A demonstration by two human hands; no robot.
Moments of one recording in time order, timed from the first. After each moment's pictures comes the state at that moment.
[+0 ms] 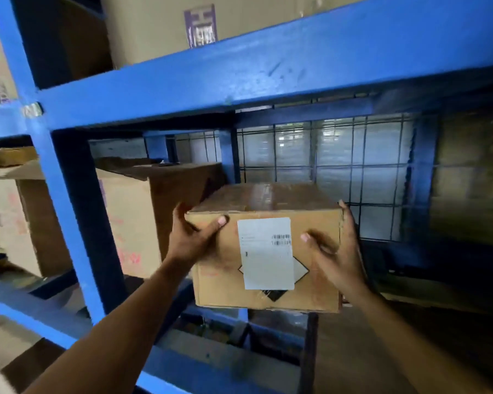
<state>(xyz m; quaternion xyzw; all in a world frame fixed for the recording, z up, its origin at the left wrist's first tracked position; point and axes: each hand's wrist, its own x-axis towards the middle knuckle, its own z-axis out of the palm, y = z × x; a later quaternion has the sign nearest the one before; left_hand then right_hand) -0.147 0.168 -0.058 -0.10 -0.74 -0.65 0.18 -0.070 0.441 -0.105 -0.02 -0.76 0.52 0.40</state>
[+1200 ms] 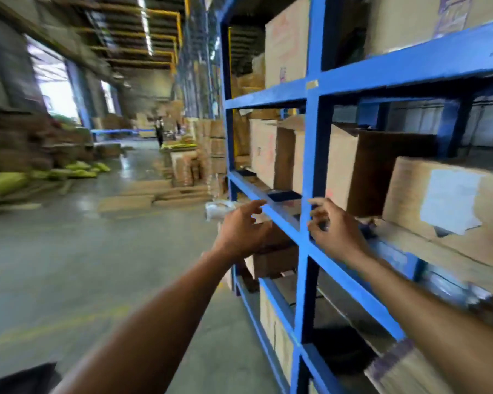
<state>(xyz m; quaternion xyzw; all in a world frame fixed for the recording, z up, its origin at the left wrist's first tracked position) 0.204 0.024 -0.083 0.13 -0.89 -0.30 0.32 0.072 0.197 -0.092 0.38 -0.80 0.44 0.14</state>
